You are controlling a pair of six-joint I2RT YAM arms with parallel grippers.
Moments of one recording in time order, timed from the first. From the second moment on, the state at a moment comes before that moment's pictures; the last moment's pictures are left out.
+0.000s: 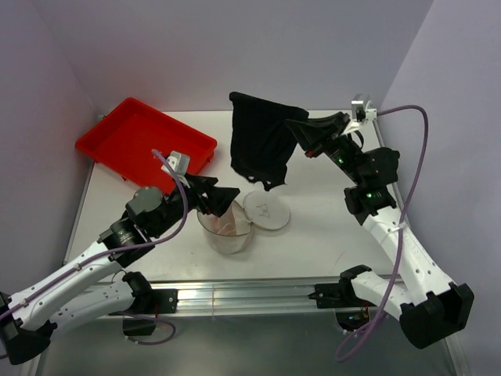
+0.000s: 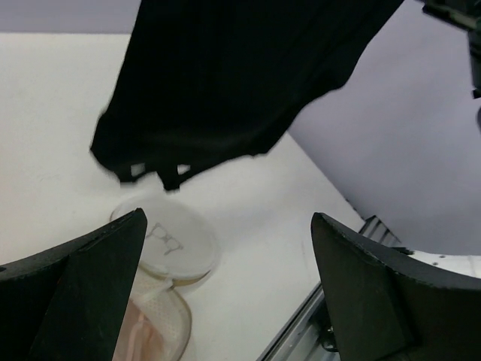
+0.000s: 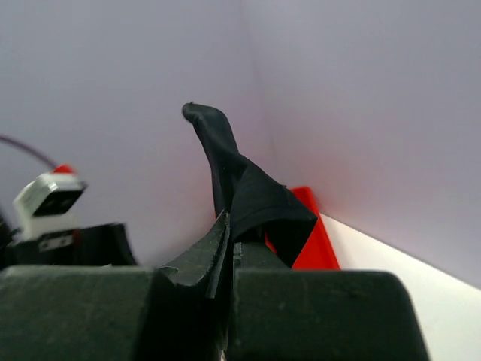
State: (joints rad) left arm -0.87 0.79 0.75 0.02 -0.10 -0.51; right arm 0.31 1.02 0.93 0.59 -0.48 0.51
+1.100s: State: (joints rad) left arm -0.87 0.88 0.82 0.25 0.28 -0.47; right arm 0.31 0.91 0.97 0.63 -0.72 0.73
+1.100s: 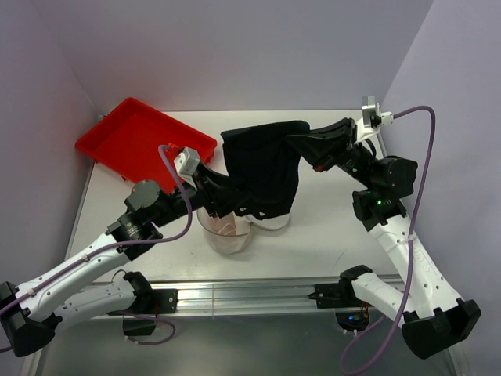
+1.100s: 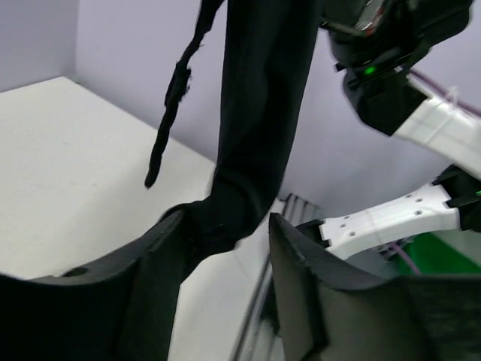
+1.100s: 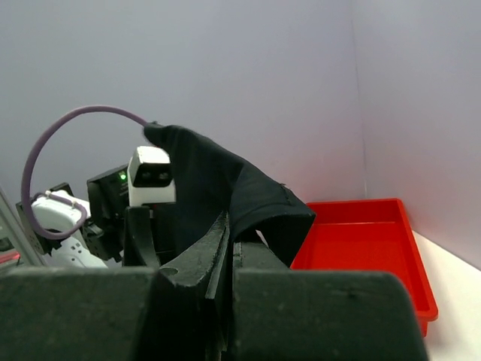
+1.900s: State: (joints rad) left arm -0.87 0.78 0.78 0.20 0.18 -0.42; right arm 0.31 0.90 0.96 0.70 -0.75 0.82
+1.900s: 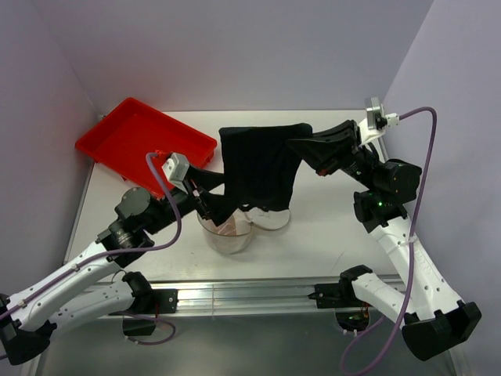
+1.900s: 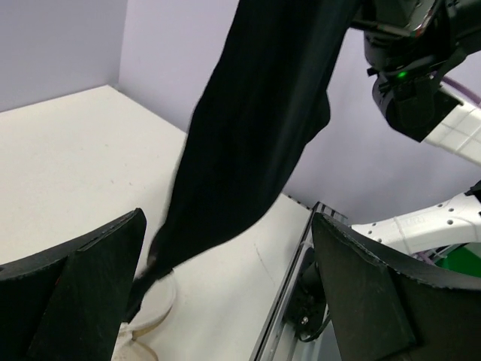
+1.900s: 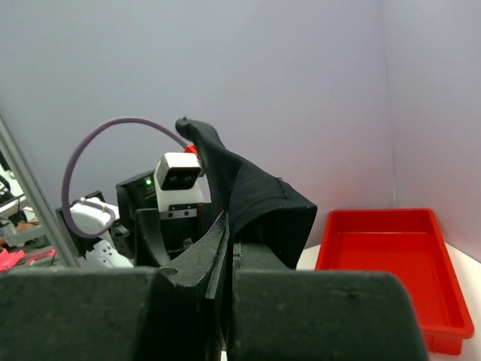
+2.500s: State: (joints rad) left arm -0.87 0.87 0.79 0.26 0.27 -0.47; right arm 0.31 0.96 0.93 0.72 -0.74 0.84
